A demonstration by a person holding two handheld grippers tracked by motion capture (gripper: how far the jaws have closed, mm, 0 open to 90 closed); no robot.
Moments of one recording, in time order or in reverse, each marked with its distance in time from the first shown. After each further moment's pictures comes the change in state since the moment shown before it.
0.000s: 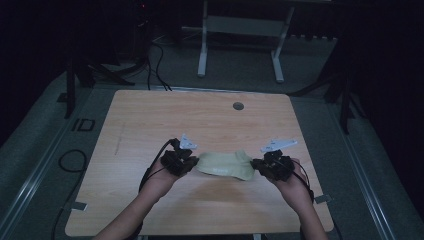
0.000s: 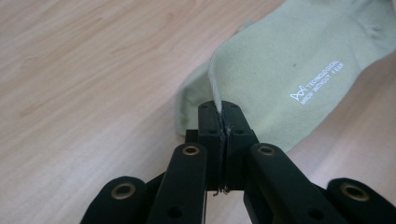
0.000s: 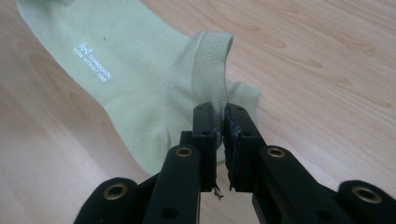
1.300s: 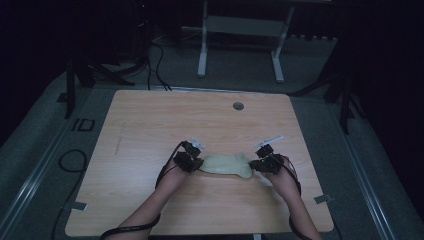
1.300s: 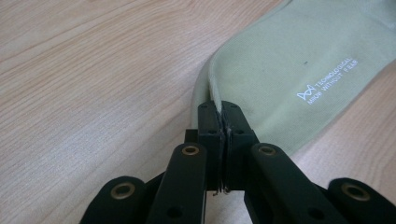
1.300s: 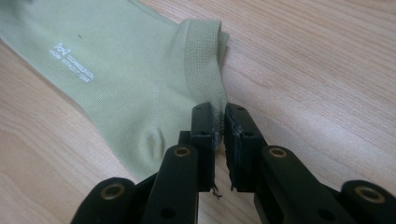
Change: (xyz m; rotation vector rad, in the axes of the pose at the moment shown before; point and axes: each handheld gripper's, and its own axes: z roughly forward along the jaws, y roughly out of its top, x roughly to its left) left arm 0.020 -0.014 0.090 0.090 0.016 -0.068; right arm -0.047 -0.019 0.085 0.180 0.008 0.138
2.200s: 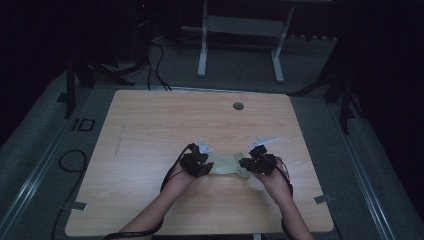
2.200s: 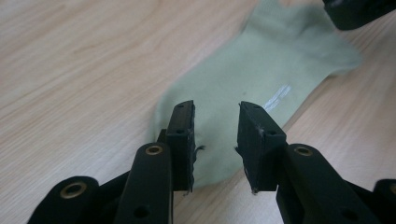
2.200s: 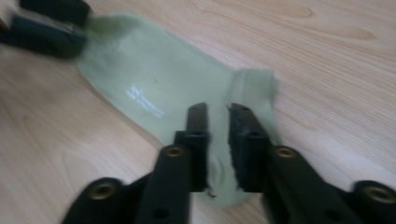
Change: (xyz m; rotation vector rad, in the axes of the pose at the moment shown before) left arm -0.033 0.006 -0.012 -0.080 0.023 0.091; right arm 0.034 0.010 -0.010 -0.123 0.058 -0.013
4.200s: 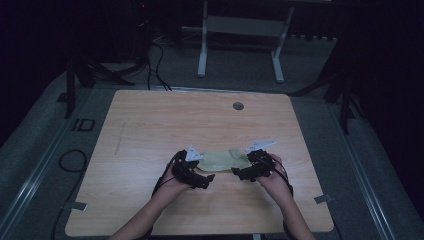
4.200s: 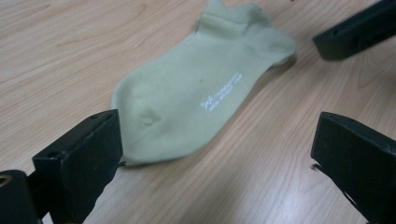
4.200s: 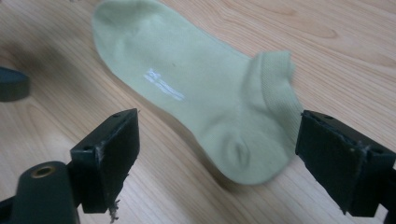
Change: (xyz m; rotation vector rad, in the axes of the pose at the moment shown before) left arm 0.007 -0.035 -0.014 -0.125 -0.105 -0.034; right arm 0.003 -0.007 0.004 -0.048 0.012 -0.117
